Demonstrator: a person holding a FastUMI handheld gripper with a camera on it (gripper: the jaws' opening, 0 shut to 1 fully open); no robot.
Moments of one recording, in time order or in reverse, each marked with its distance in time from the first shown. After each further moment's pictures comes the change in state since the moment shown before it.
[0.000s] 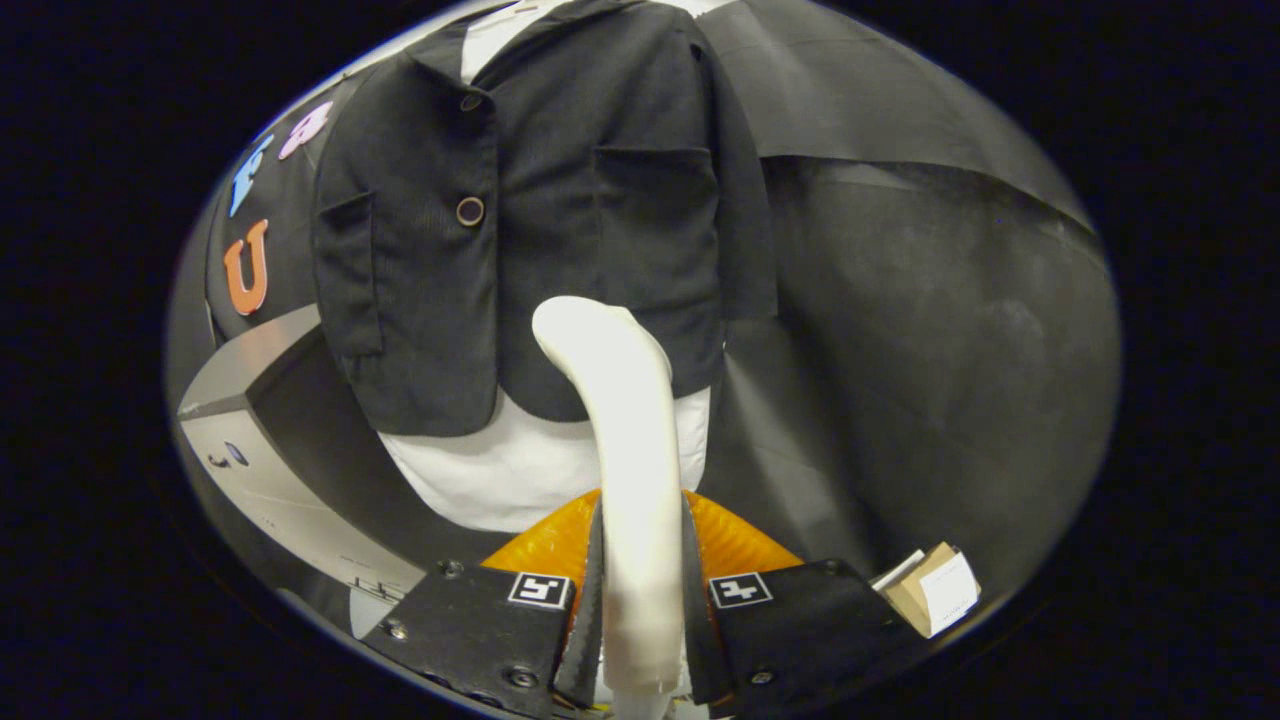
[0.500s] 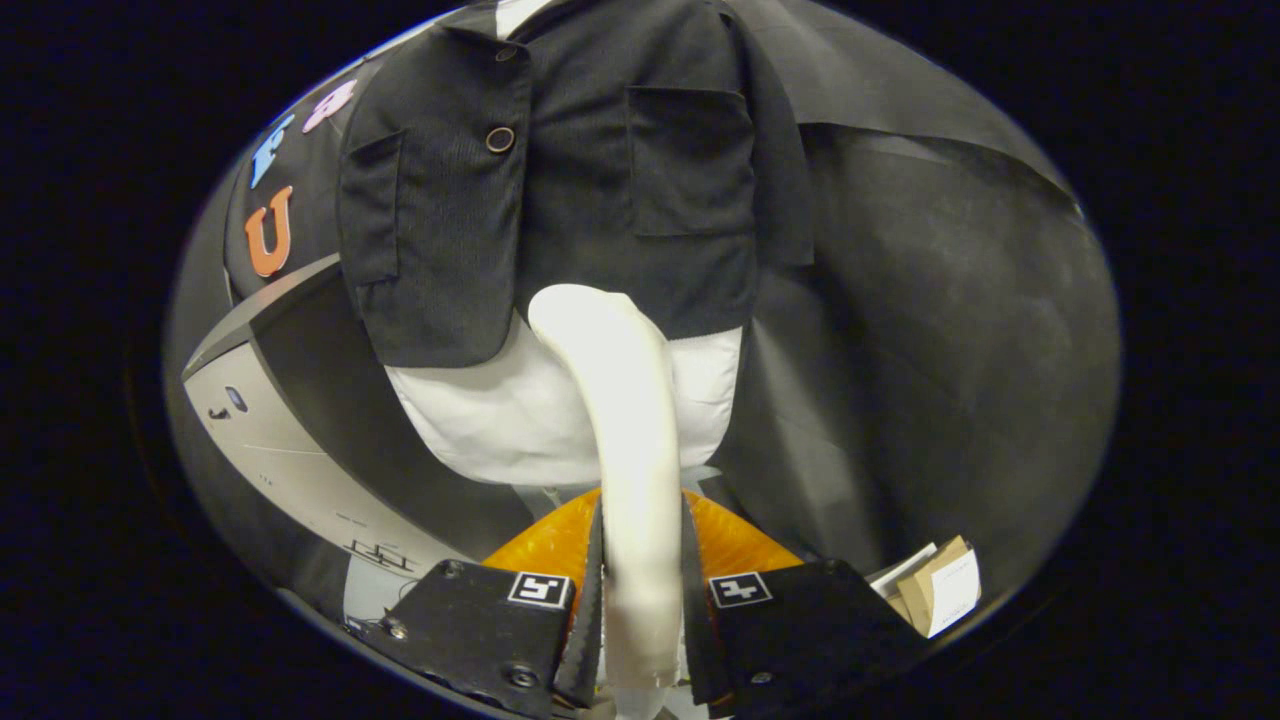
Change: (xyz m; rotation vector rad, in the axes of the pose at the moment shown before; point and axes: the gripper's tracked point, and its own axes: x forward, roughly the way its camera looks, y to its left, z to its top) arm 0.010 0.000 -0.032 -0.055 0.081 0.072
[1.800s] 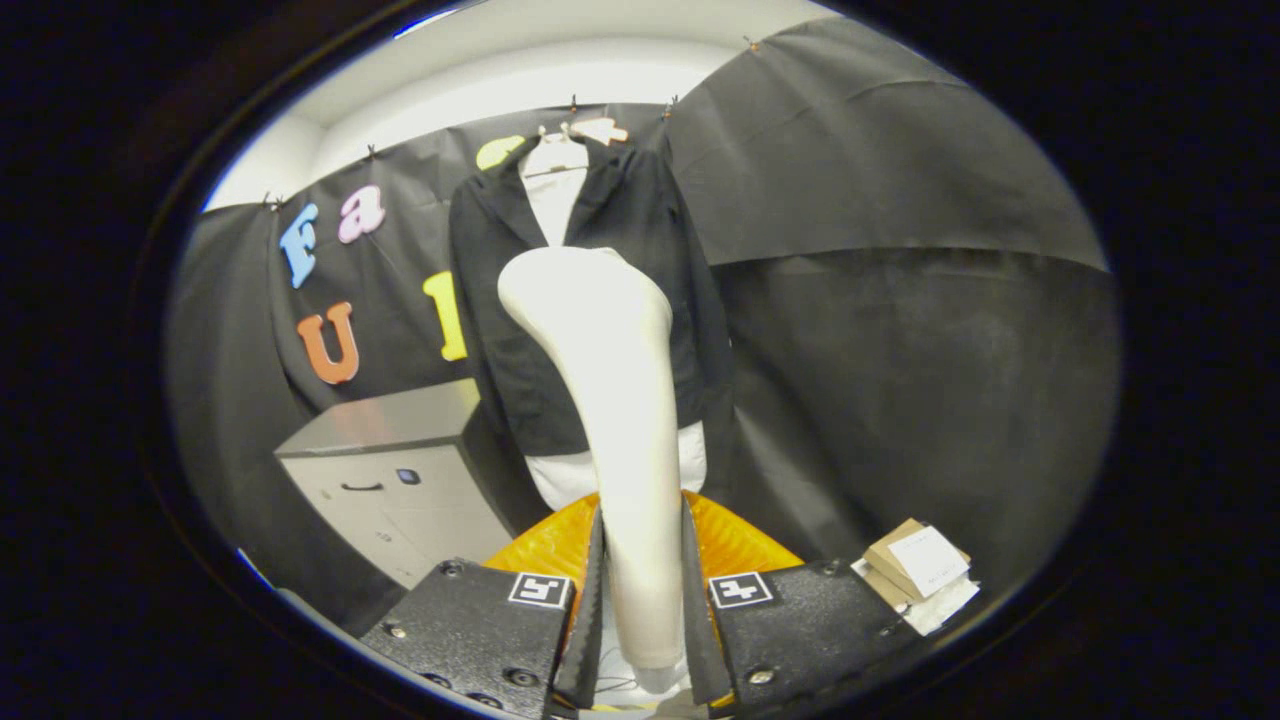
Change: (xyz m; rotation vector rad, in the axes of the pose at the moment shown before) arm -0.330 0.033 -0.004 0.141 -0.375 0.061
